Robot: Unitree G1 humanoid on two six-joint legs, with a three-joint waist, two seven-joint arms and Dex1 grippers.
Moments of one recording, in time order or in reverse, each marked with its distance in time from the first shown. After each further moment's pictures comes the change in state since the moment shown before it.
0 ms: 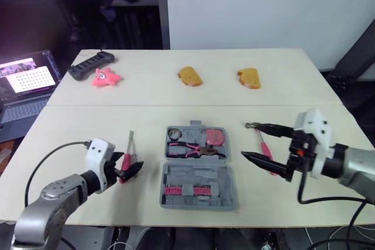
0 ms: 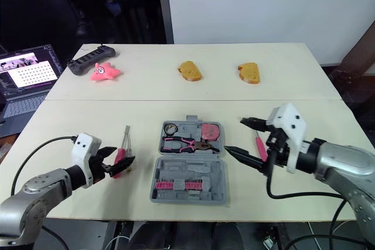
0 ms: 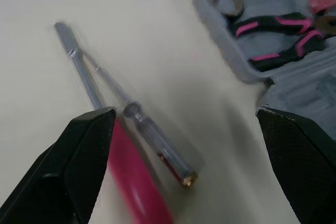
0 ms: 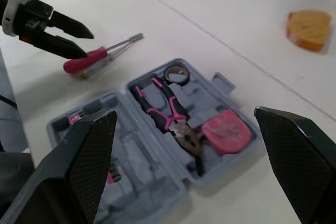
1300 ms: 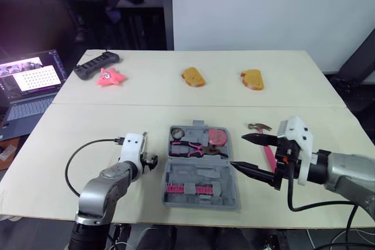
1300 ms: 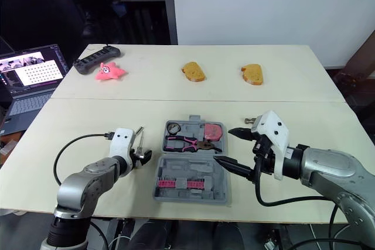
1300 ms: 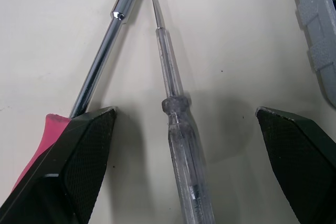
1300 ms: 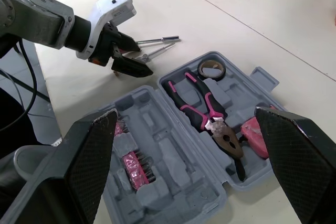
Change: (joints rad) left arm -0.201 -0.276 -0.213 0.149 0.235 0.176 0.342; right arm 0.036 -0.026 0.049 -0.022 0.074 -0.003 -0.046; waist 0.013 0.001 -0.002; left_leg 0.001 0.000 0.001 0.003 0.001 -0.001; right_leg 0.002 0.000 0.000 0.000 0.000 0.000
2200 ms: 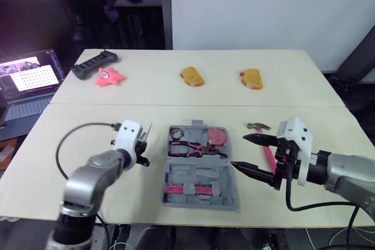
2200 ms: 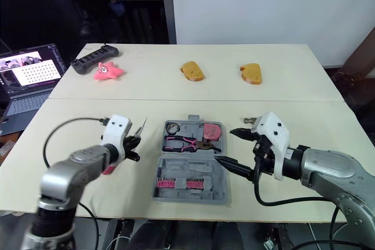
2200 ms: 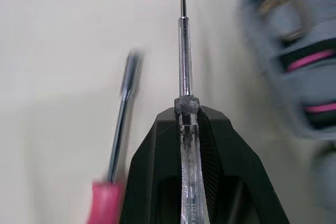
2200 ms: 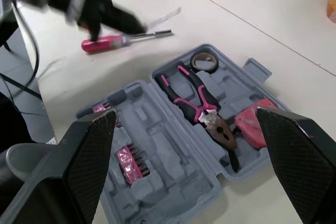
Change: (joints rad) left arm -0.136 0.288 0.031 -0.154 -0.120 0.096 -0.273; right arm 0.012 -0.003 0.018 0.000 -0.021 -0.002 -0.017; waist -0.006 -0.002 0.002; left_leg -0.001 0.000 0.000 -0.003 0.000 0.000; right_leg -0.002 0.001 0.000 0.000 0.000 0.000
